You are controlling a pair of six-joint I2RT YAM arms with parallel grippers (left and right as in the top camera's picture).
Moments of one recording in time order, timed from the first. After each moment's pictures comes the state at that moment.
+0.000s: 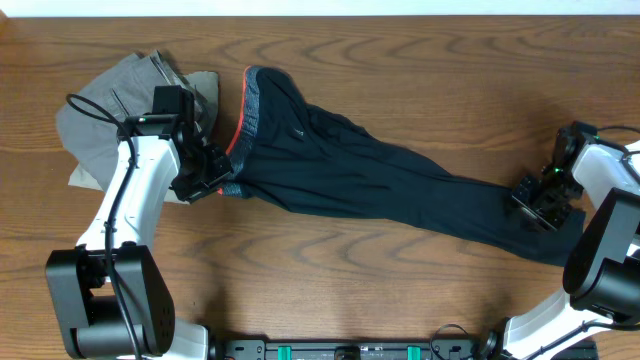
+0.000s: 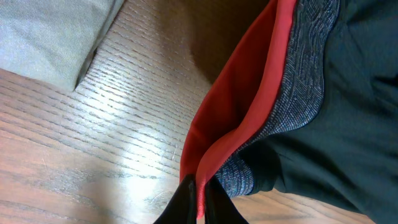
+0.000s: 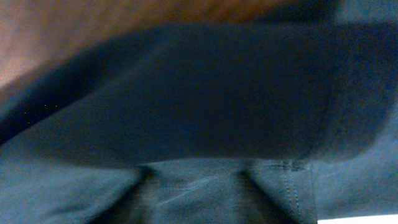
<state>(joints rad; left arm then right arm) 0.04 1.66 1.20 -1.01 0.18 -0.45 -0.37 1.86 1.10 -0.96 -0.05 0.40</state>
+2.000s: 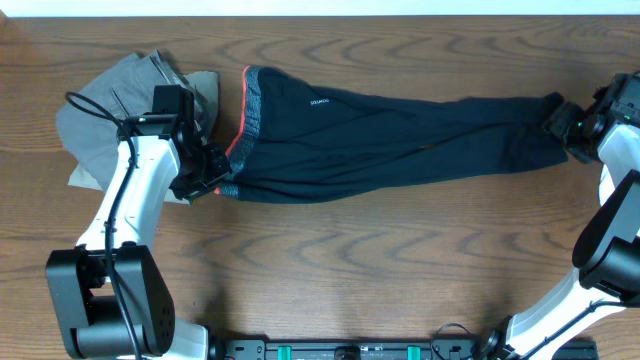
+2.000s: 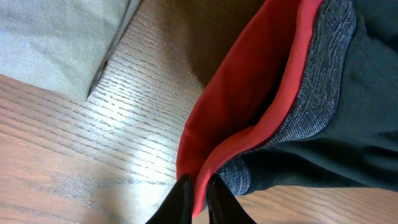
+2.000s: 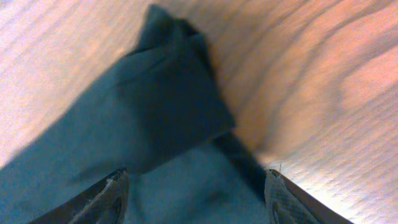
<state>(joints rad) 0.04 1.66 1.20 -1.00 0.15 -0.43 -0.45 1.99 1.34 -0.40 -0.11 0.32</state>
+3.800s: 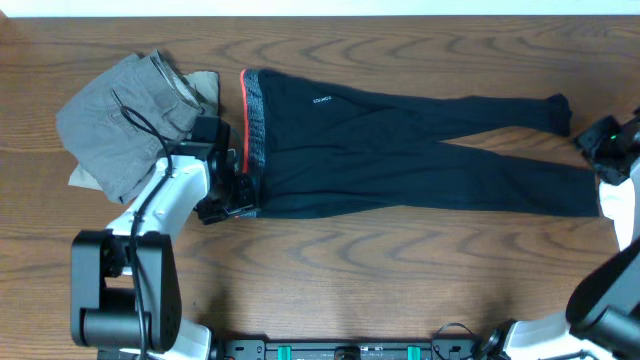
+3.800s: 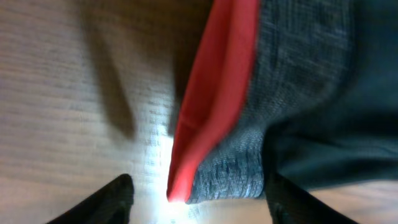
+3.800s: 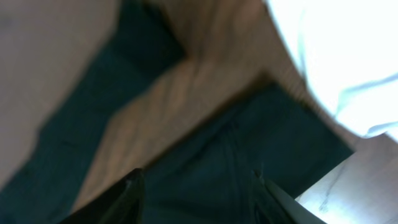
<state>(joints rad) -0.08 1.69 0.99 -0.84 0.16 -0.32 -0.51 1.71 1.31 -0.74 -0.09 0.45</state>
